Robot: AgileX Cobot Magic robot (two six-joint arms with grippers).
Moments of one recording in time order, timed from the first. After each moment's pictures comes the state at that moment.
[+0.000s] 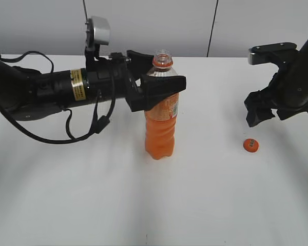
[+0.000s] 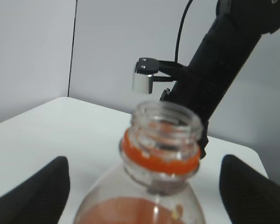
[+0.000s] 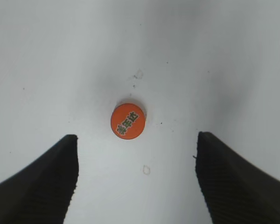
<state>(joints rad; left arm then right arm) -0.39 2.05 -1.02 1.05 -1.21 -0.71 0.20 1.80 -1.11 0.04 0.69 -0.10</state>
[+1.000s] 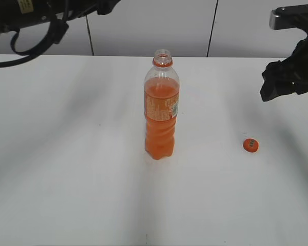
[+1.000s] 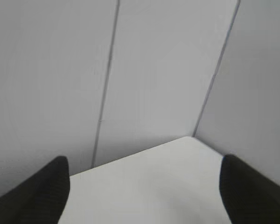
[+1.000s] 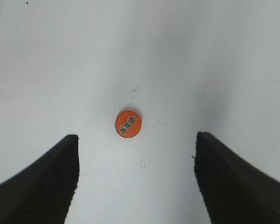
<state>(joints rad) -0.37 1.61 -1.02 0.72 -0.51 -0.82 0.20 1.61 -1.11 0.04 0.74 -0.10</state>
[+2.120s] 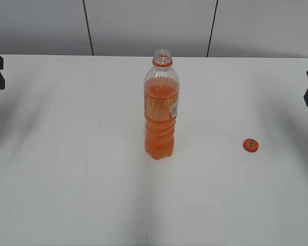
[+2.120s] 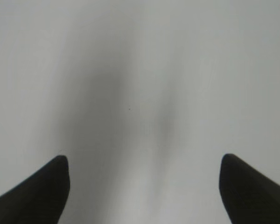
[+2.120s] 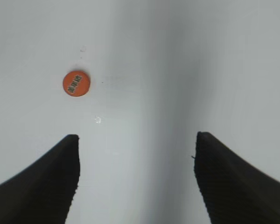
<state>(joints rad) 0.01 1.54 -1.02 0.09 0.60 -0.22 0.04 1.54 -1.11 0.03 0.90 -0.10</state>
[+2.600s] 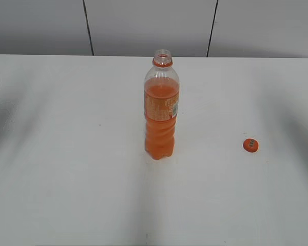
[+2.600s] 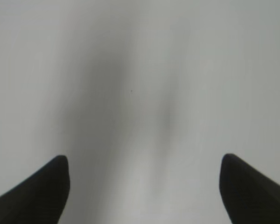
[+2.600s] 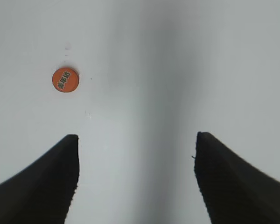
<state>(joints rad) 0.01 1.50 -1.02 0.08 0.67 -0.22 0.04 1.48 -1.11 0.00 0.93 -0.09</state>
